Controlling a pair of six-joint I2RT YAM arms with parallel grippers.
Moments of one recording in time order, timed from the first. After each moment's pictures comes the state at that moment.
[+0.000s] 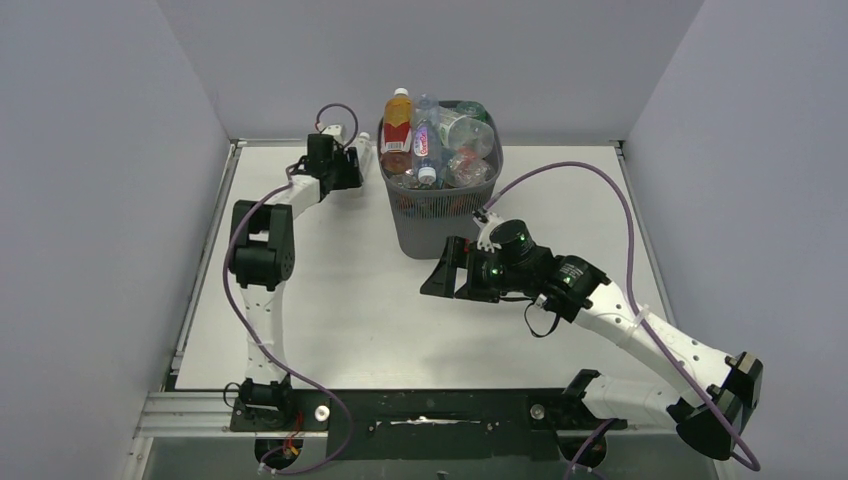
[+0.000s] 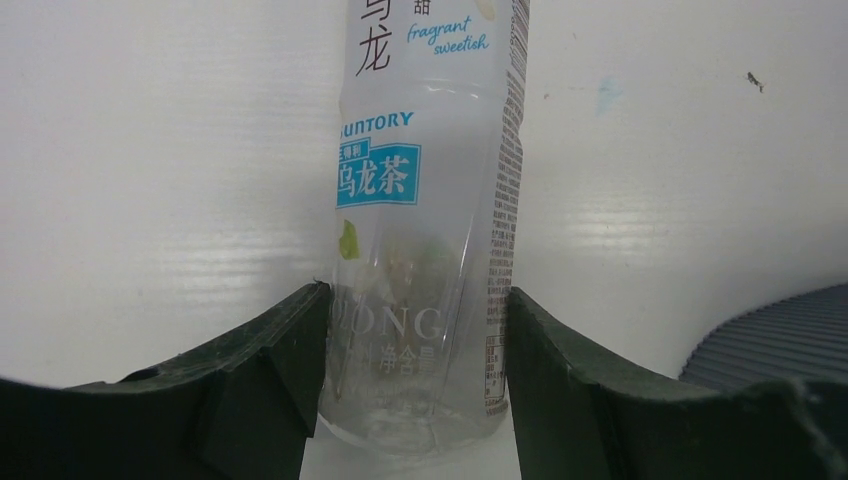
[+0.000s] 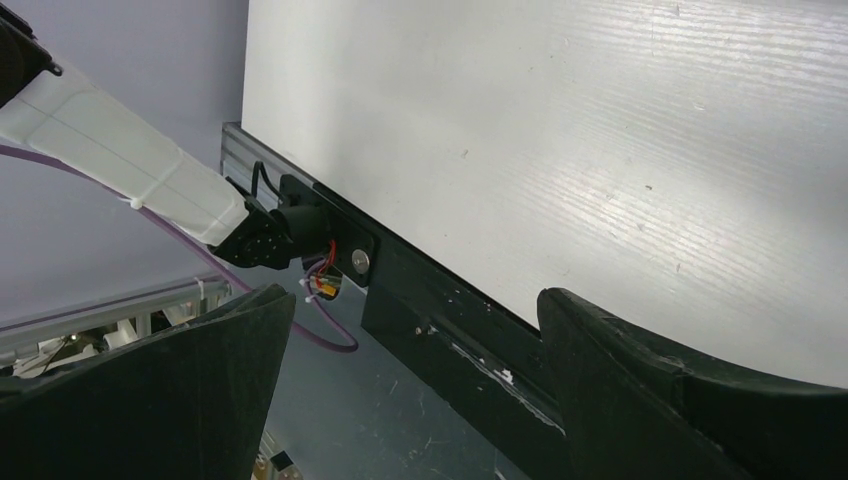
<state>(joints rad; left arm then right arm) -0.15 2.29 1.71 -0.05 0.07 -0.21 0.82 1.10 1.02 -0.59 -0.21 0.85</state>
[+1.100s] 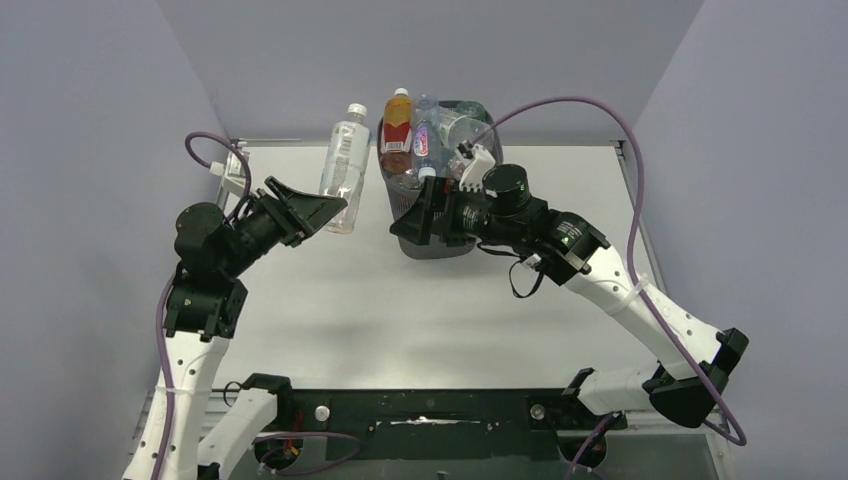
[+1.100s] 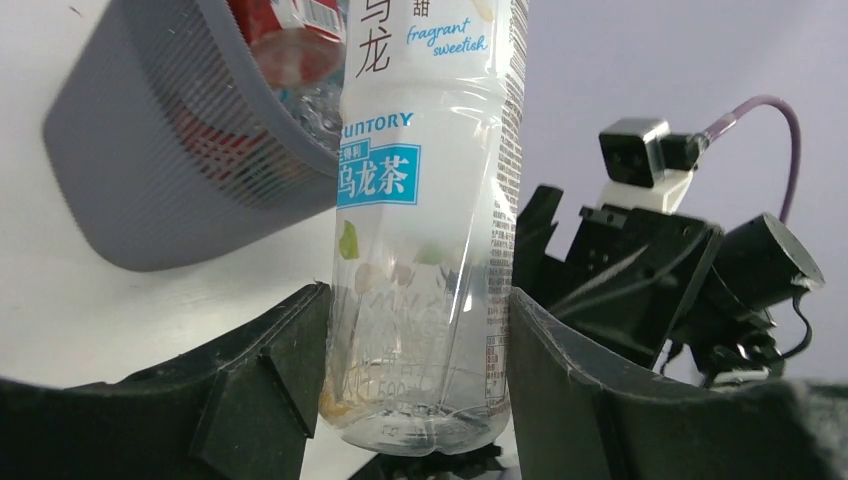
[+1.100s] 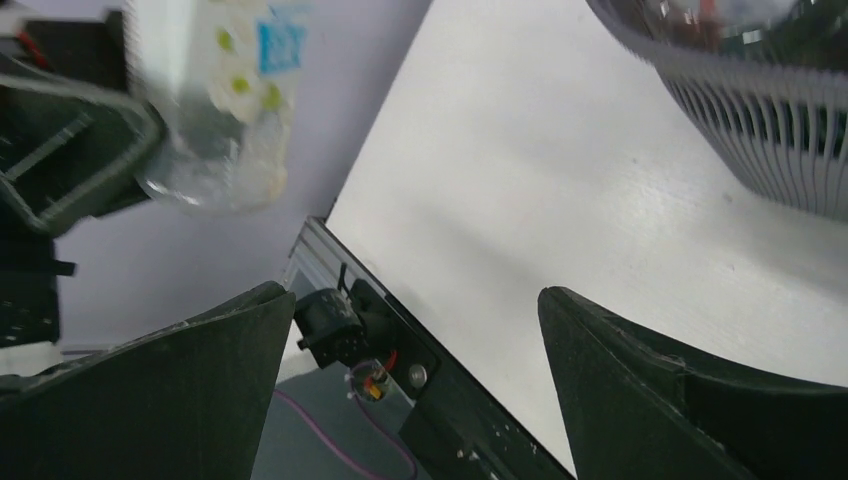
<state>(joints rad) -0.15 0.82 1.06 -0.29 0.52 -0.92 0.84 1.28 1.43 -0.55 -0.15 0.73</state>
